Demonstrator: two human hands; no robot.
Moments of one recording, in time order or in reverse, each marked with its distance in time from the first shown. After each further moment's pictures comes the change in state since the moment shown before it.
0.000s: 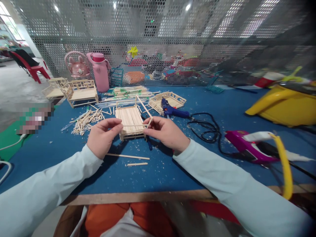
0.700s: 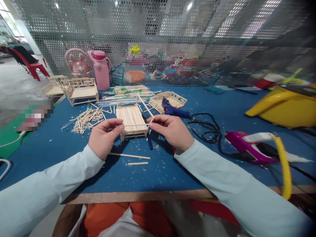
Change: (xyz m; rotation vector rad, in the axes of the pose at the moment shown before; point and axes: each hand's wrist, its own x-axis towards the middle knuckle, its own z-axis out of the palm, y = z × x) left_hand -0.005 -0.003 0.003 -0.078 0.025 -0.003; right_hand -0.002 -0.001 -0.007 -0.011 0.135 -0.086
